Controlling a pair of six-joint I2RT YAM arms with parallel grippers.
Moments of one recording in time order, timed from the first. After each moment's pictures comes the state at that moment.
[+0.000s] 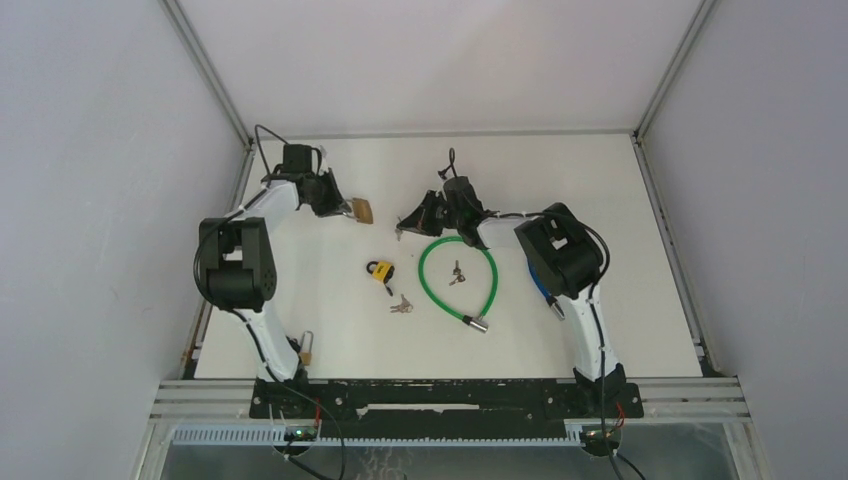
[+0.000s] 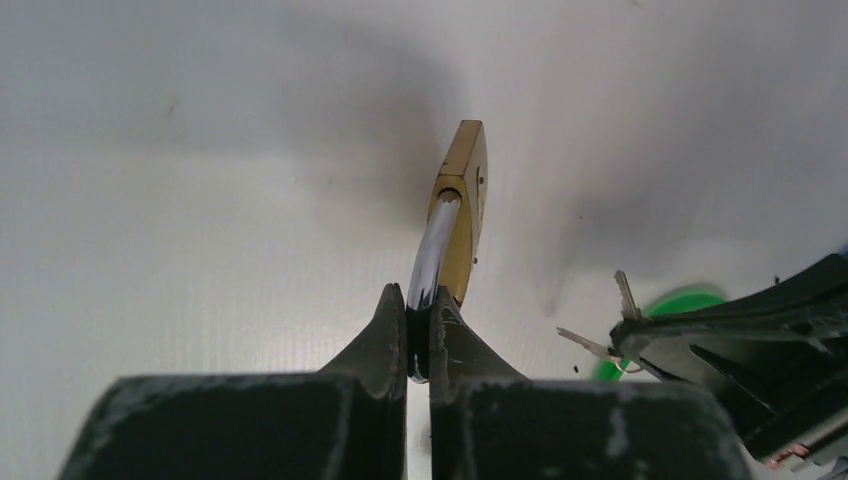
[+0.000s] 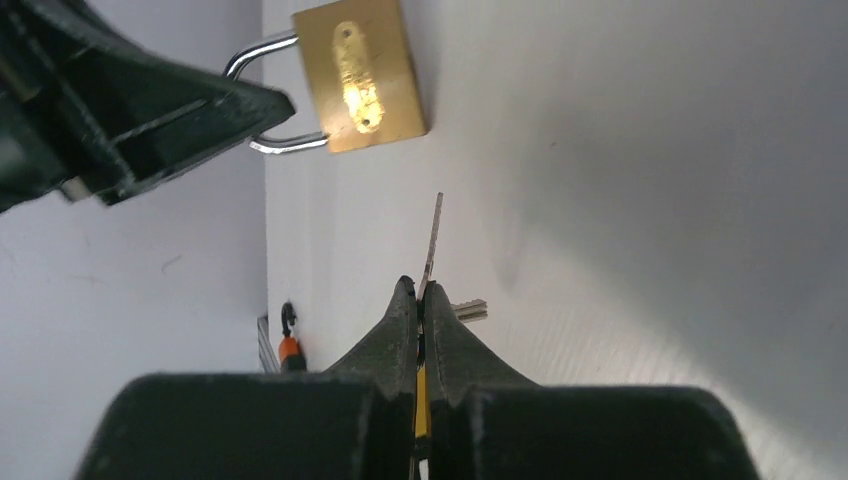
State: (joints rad) left arm -0.03 1.90 1.37 -0.42 0.31 -0.34; right arm 0.58 2.18 1.32 0.40 -0.44 0.97
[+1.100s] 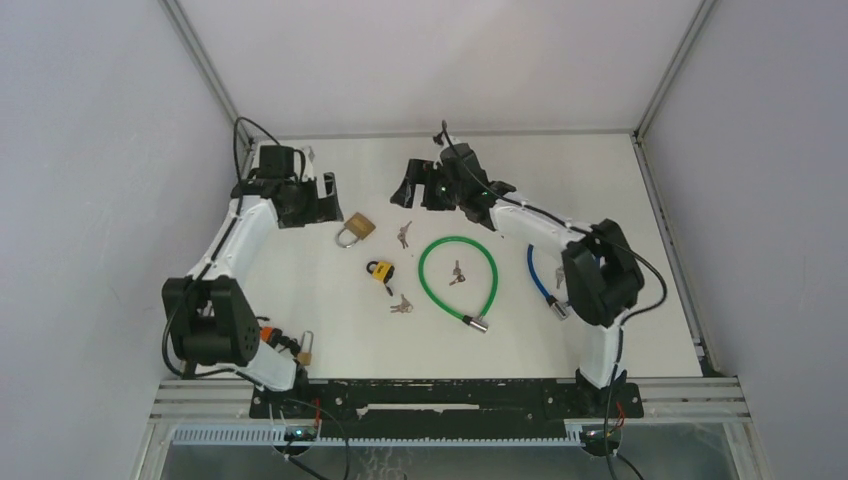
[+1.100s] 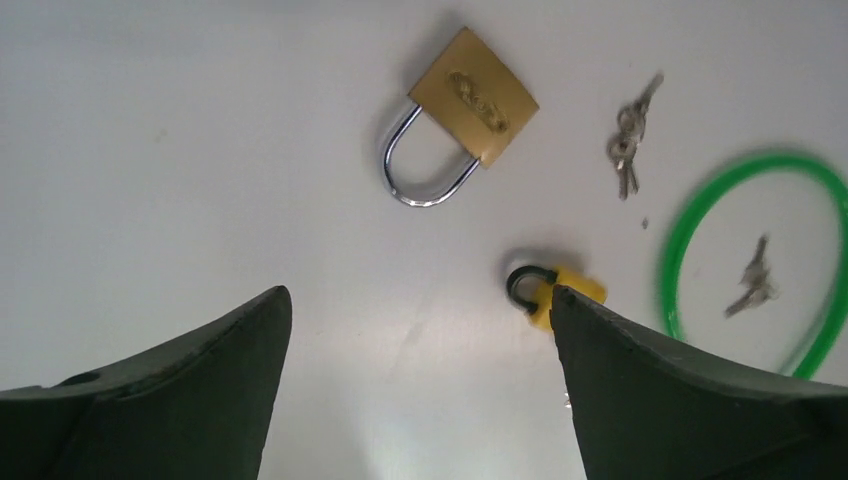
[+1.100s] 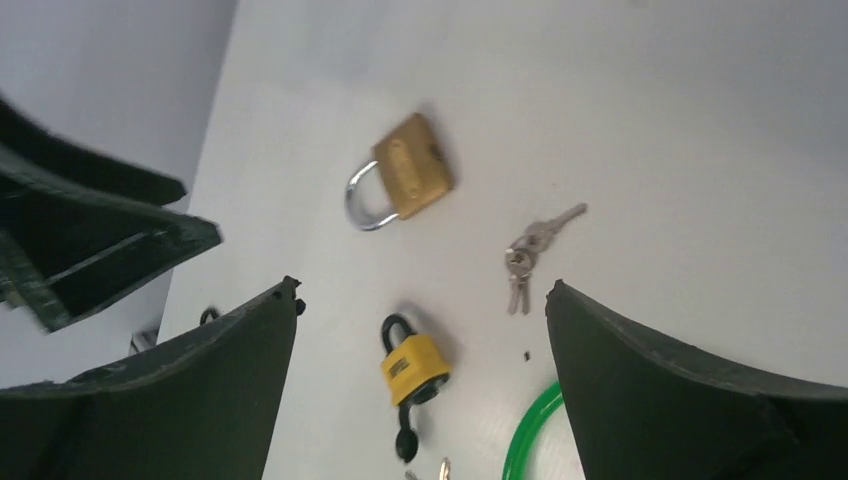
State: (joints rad) left arm -0.03 1.58 1.27 -0.67 0.13 -0.24; right arm 0.62 1.98 1.47 -0.07 -0.21 0.67
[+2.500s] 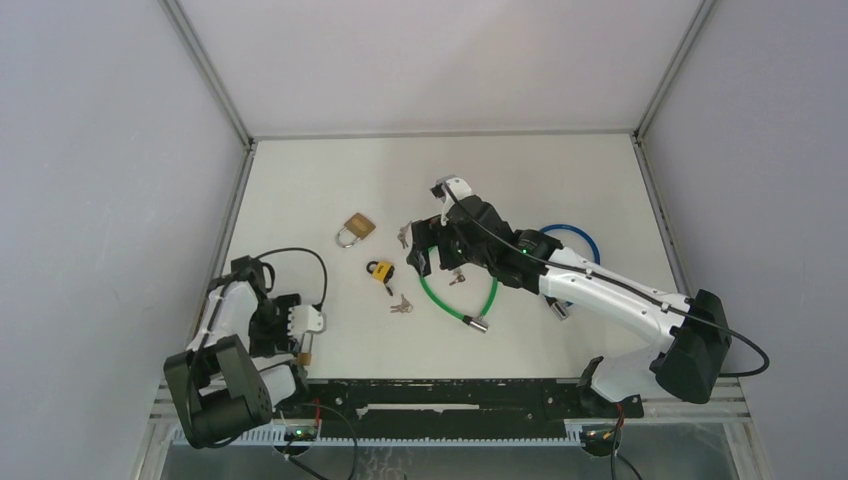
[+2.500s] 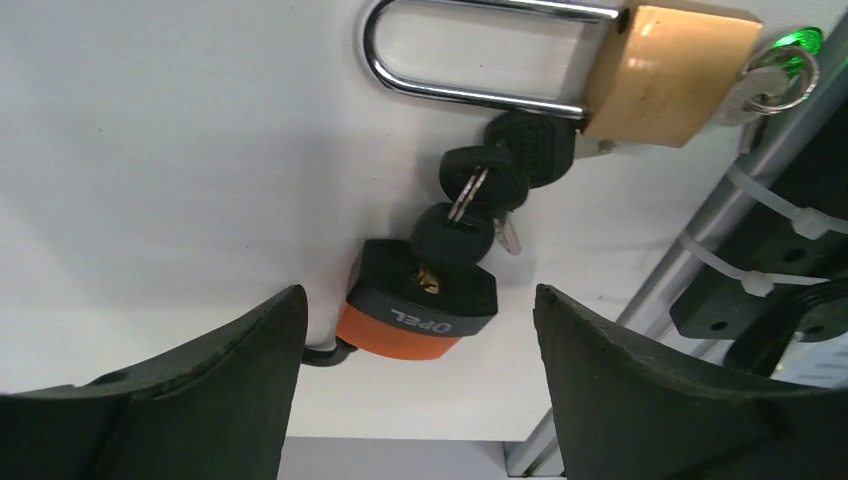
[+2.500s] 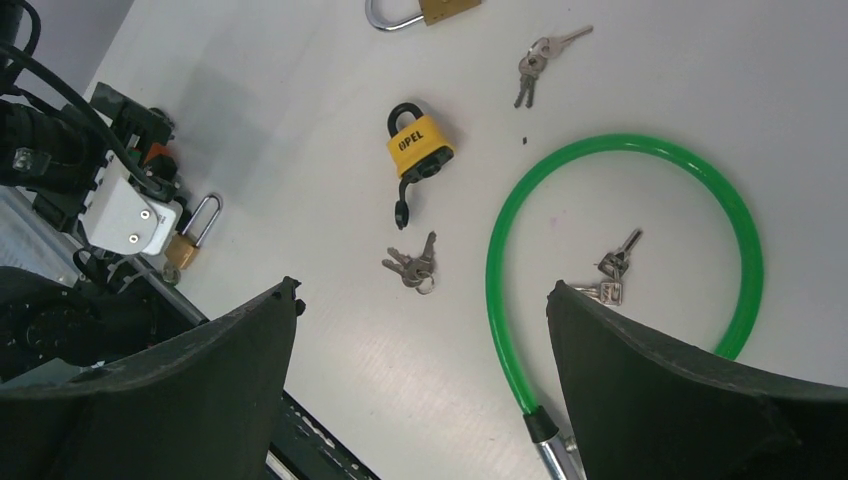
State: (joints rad) left arm 0.35 1.14 0.57 -1.00 0.05 1.80; right arm 0.94 1.38 1.19 -0.42 0.11 0.43
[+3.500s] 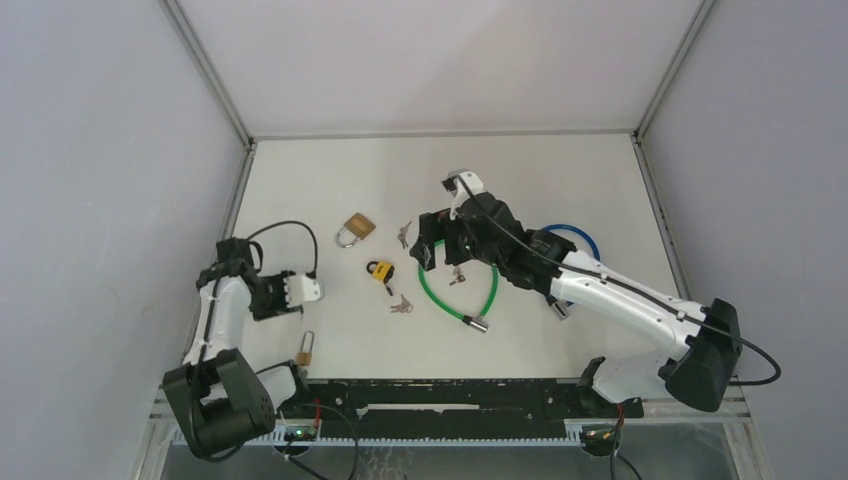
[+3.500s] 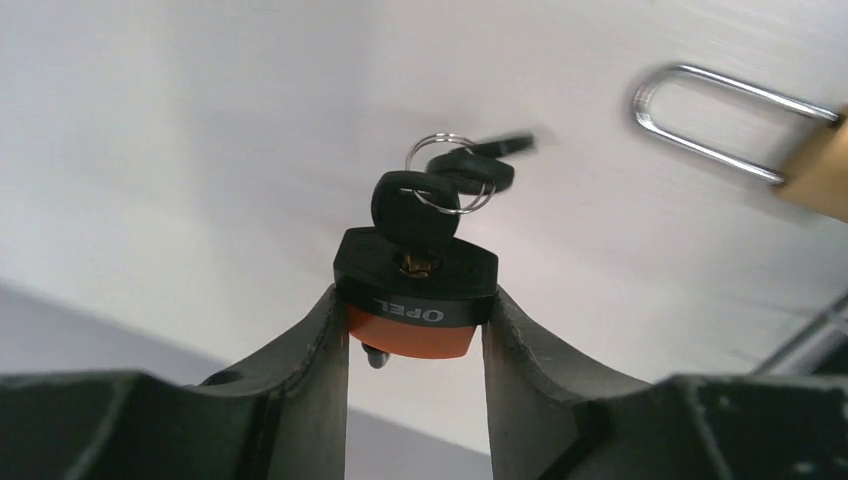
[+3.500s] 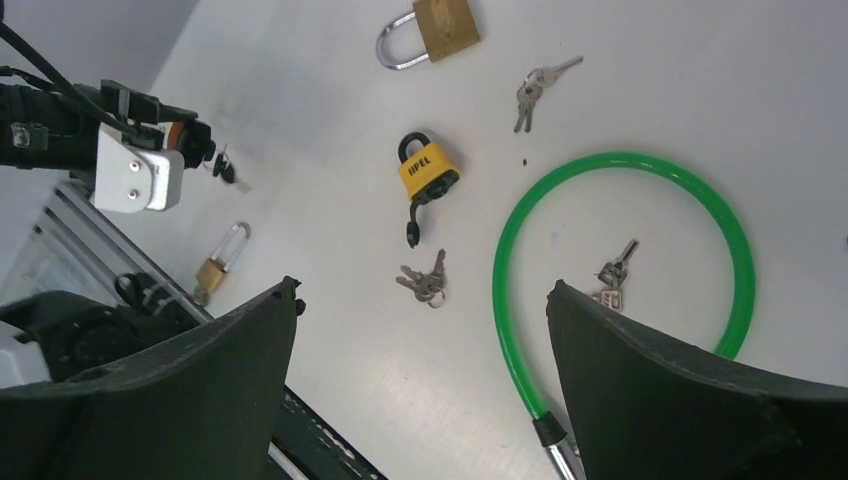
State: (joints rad) left arm 0.36 1.13 0.65 -0.91 0.24 1.75; right arm 0.92 1.33 1.19 -0.41 0.12 0.44
